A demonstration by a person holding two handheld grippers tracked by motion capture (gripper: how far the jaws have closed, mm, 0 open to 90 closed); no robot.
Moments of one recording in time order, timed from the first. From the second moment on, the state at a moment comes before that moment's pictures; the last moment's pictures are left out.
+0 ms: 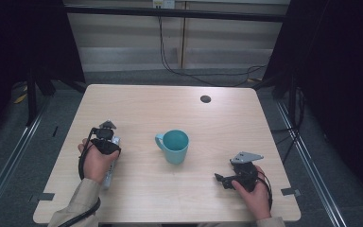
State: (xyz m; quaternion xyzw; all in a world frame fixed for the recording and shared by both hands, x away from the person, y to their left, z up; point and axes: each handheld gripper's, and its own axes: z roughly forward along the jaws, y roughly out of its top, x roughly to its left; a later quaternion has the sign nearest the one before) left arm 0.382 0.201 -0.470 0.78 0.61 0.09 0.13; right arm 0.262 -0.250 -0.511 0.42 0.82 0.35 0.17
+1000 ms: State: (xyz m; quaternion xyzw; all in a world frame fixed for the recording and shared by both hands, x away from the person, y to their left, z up) left arm 0.365 0.207 -0.406 0.77 0.53 0.09 0.34; right arm 0.262 -0.250 -0.510 0.42 0.82 0.35 0.16
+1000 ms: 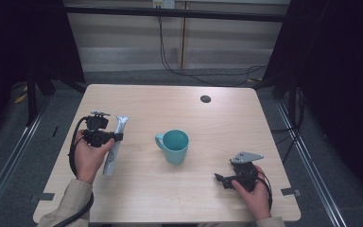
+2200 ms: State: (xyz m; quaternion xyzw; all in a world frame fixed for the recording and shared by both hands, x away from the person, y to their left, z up) left arm 0.363 0.182 -0.368 0.75 0.47 0.10 0.45; right arm 0.262 -0.250 -0.510 0.42 0.82 0.35 0.17
